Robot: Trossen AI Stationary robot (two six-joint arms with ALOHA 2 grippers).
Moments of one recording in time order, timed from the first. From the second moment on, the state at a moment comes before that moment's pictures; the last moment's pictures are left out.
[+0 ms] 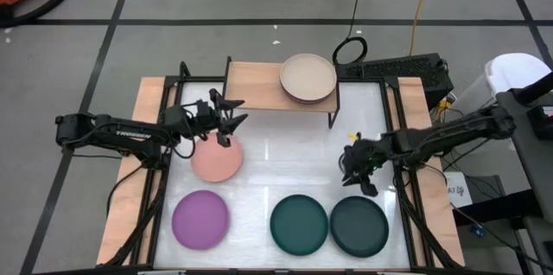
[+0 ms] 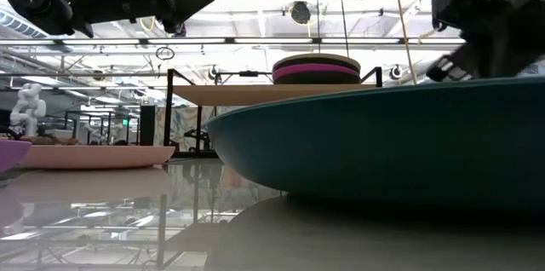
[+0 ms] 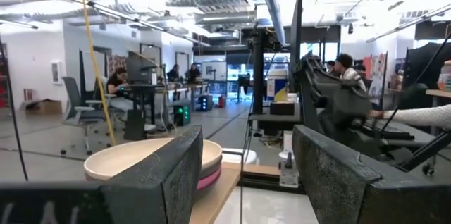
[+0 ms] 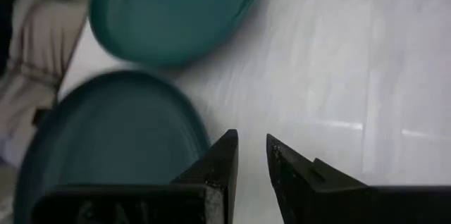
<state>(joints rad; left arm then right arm) 0.21 1.11 0.34 1.07 0.00 0.02 0.17 0.95 0.48 -0.42 -0.30 0.18</state>
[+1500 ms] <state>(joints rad) 0.21 1.11 0.35 1.07 0.00 -0.02 0.27 1.09 0.50 -0.47 -0.15 0.32</state>
